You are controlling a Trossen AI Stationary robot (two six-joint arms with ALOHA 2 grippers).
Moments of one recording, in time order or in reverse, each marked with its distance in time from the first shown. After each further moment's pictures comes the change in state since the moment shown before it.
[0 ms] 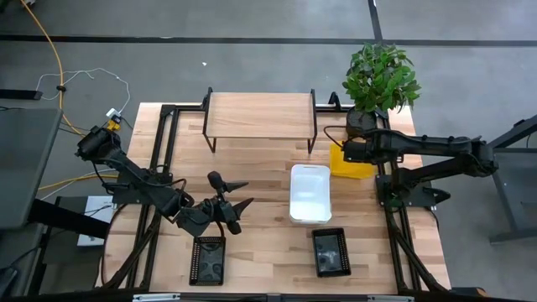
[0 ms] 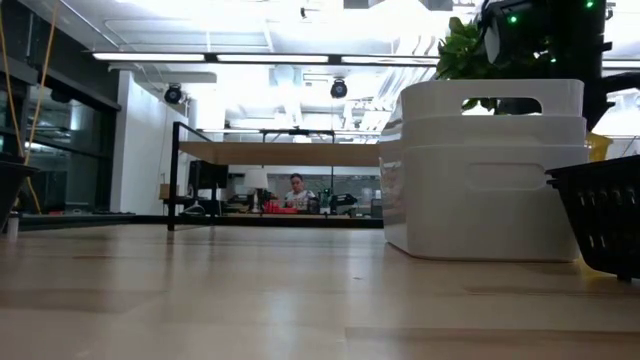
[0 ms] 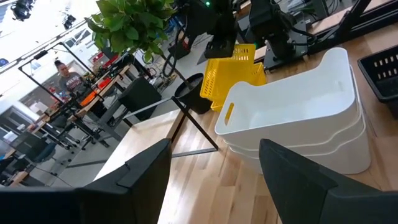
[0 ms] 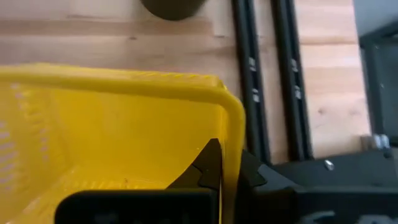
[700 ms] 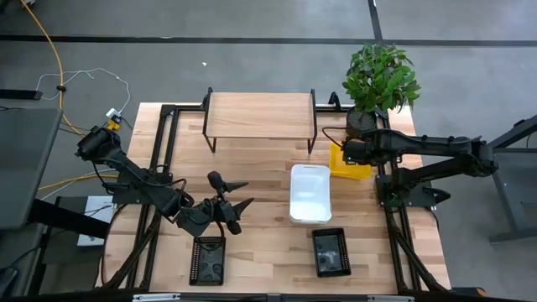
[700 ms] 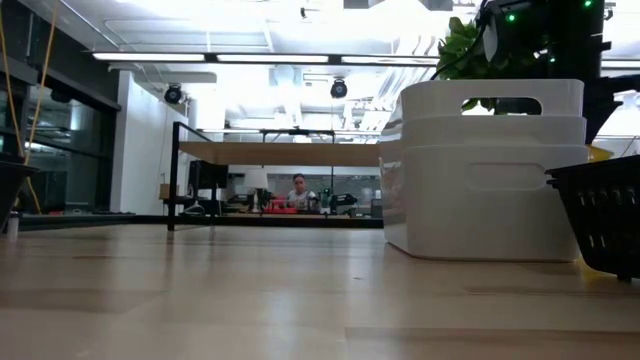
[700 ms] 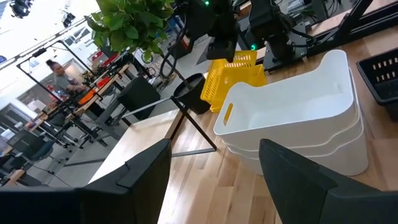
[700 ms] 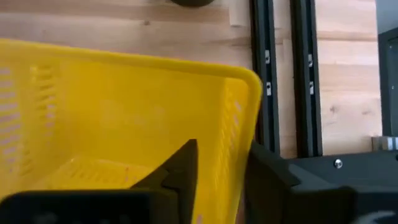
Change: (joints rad) left arm 0.000 0.000 0.000 0.000 0.002 -0.015; right arm 0.000 0.000 0.000 0.033 -0.045 -0.058
